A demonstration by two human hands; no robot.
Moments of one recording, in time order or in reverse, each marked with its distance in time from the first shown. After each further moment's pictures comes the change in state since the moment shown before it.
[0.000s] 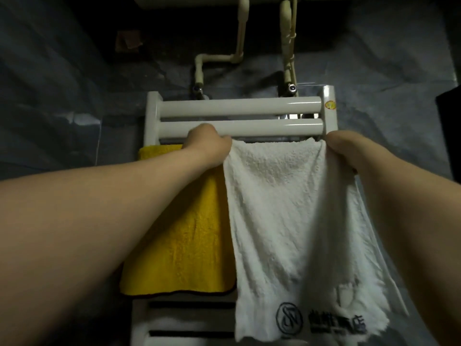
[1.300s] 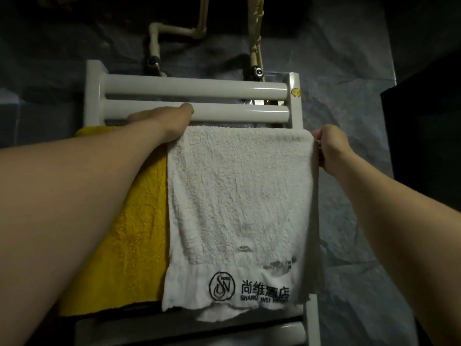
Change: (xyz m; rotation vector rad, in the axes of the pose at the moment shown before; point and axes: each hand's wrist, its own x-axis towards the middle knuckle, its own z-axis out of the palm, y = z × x) left_hand 0.053 -0.017 0.015 0.314 -0.134 -0.017; right_hand 0.028 0.062 -0.005 0.497 0.155 0.035
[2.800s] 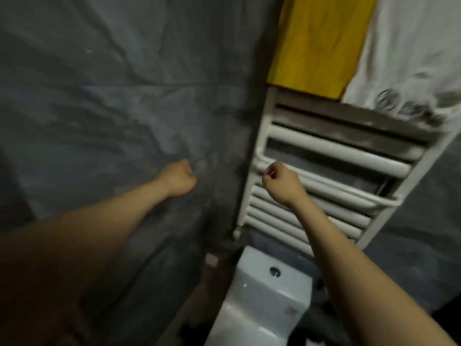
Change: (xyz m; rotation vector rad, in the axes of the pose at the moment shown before) left_hand -0.540 -0.315 -0.040 0.102 -0.478 -0.564; right_hand -0.541 0.162 0.040 -0.712 -1.097 -0.084
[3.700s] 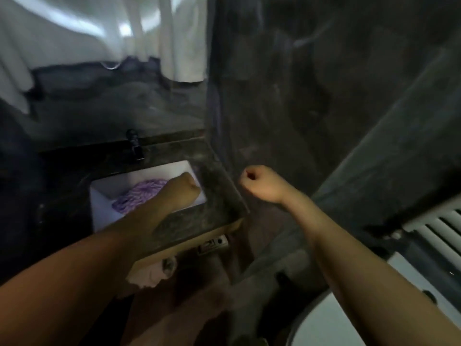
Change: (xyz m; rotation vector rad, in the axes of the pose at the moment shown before) left_hand -0.320 -0.462 -0.151 -0.199 0.063 -0.742; right_hand -0.194 -0.412 0.373 0.115 -0.825 -0.522
